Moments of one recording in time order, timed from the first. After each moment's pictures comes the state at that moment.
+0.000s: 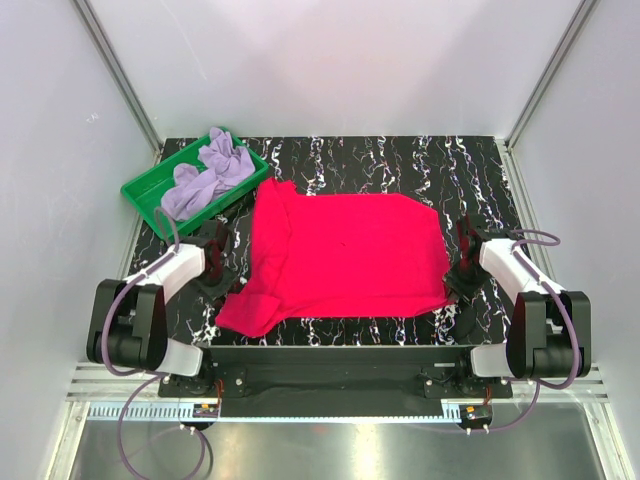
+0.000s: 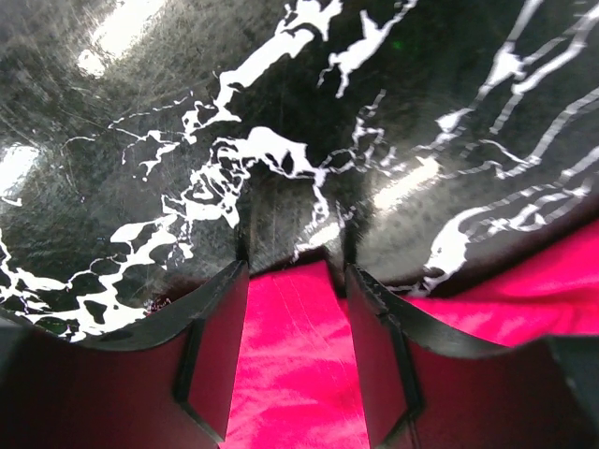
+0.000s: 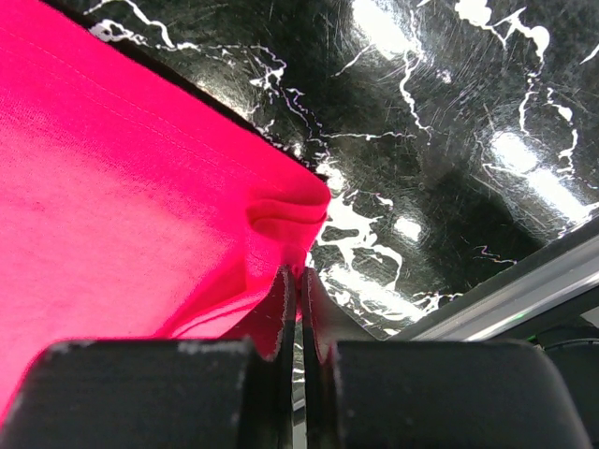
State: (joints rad) left arm -0.13 1.40 0.73 -0.77 -0.17 -1.01; right arm 0.01 1.37 0.81 -0.91 0.12 0.90
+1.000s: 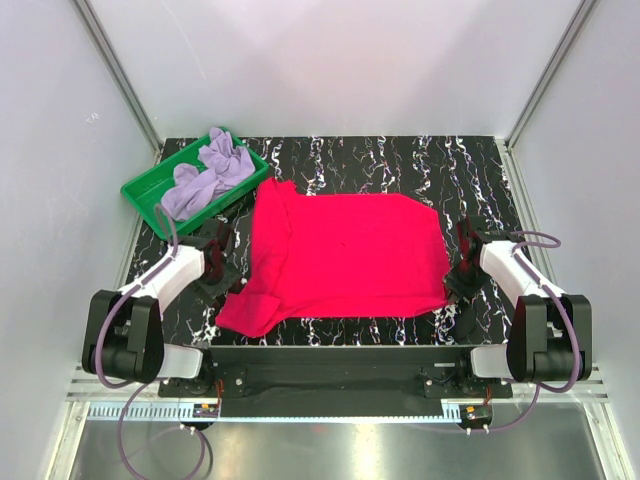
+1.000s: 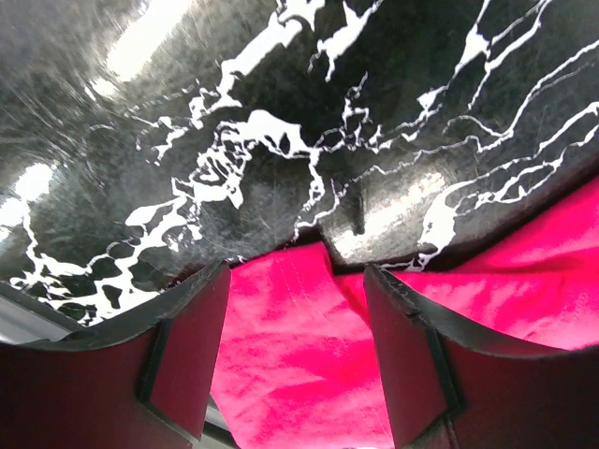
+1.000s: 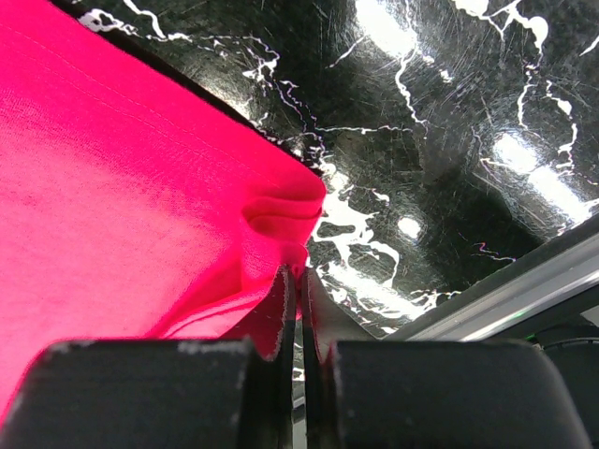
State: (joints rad) left arm -0.16 1.35 0.75 -0.82 -0.21 -1.01; right arm 0.01 1.36 0.79 -0.91 0.11 0.90
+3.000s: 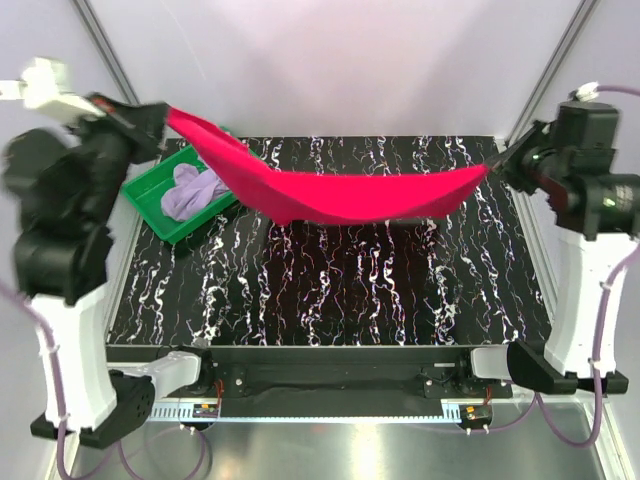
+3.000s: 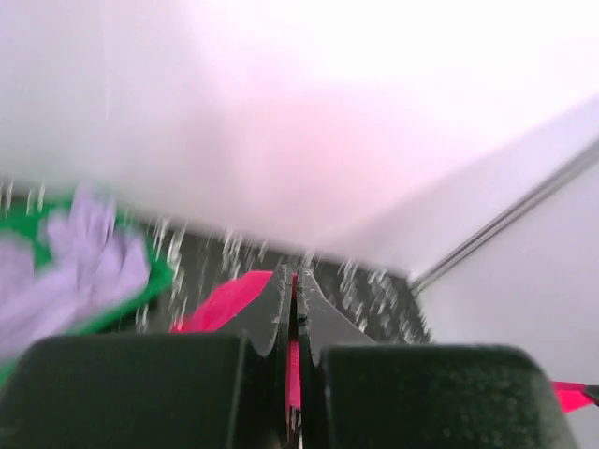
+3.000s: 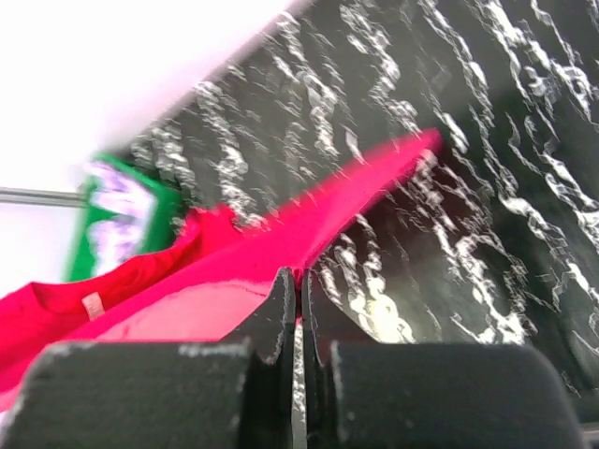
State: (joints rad) left arm -0.17 1.13 1.97 -0.75 -0.02 -0.51; right arm 0.01 1.34 2.07 -1.29 0.01 0.64
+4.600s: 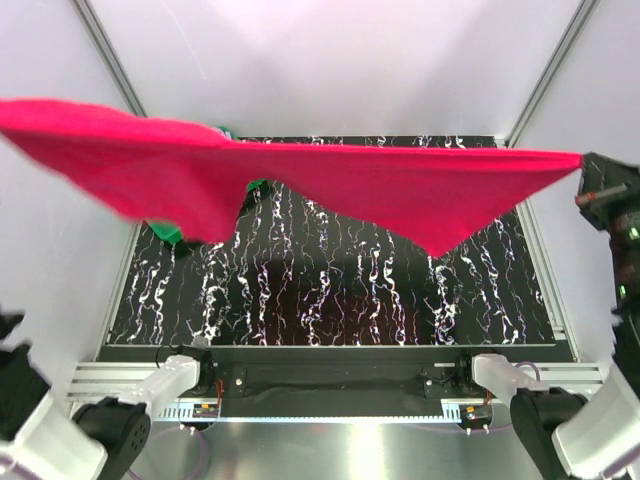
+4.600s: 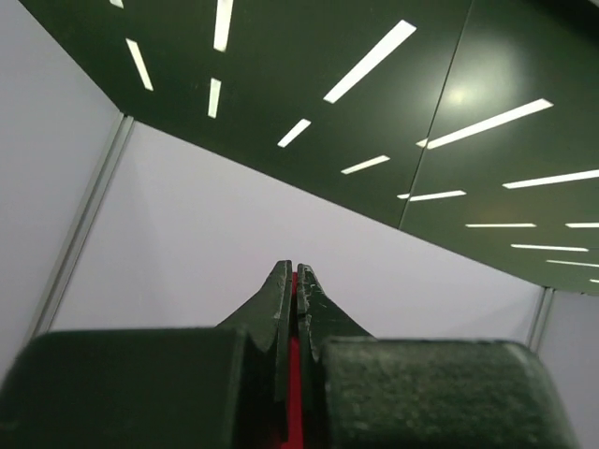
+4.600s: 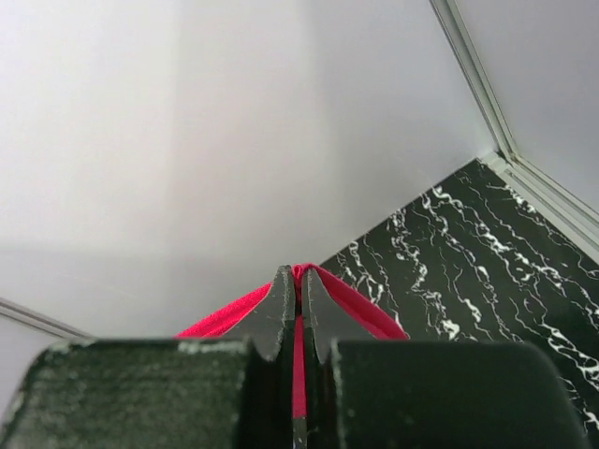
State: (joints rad) left arm -0.17 1.01 2.25 -0.34 -0.21 -0.29; right arm 0.01 1.10 2.32 -1.18 0.27 0.63
